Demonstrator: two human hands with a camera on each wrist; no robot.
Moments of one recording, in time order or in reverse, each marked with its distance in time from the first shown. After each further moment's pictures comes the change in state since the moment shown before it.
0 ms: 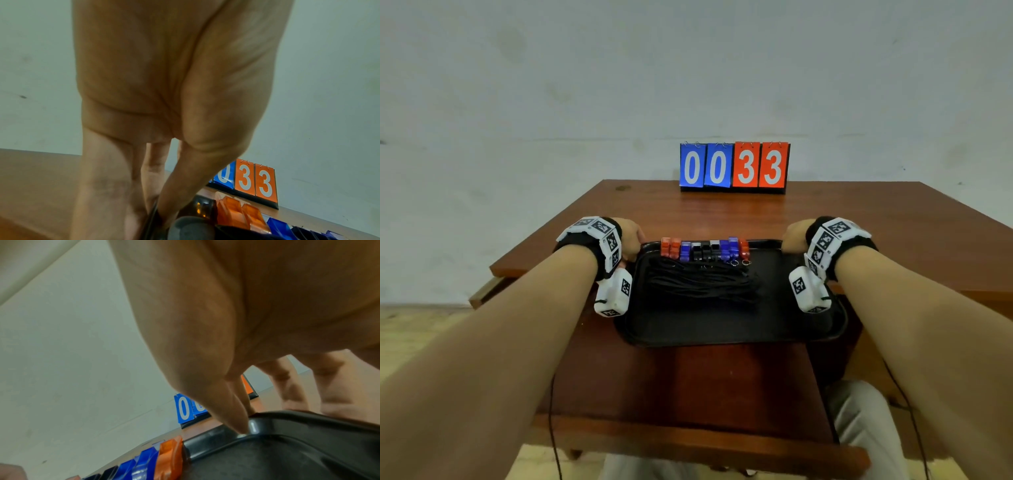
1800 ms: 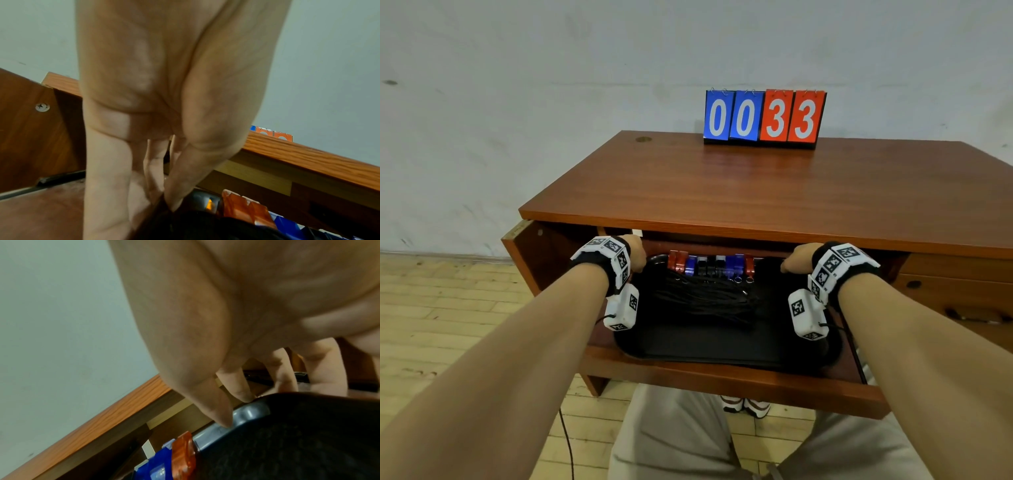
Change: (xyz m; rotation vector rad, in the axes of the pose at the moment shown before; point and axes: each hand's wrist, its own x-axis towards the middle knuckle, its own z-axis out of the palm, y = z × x) left_hand -0.013 -0.066 0.121 -0.037 -0.060 -0.122; right_hand -0.036 -0.066 0.101 0.297 -0.142 0.058
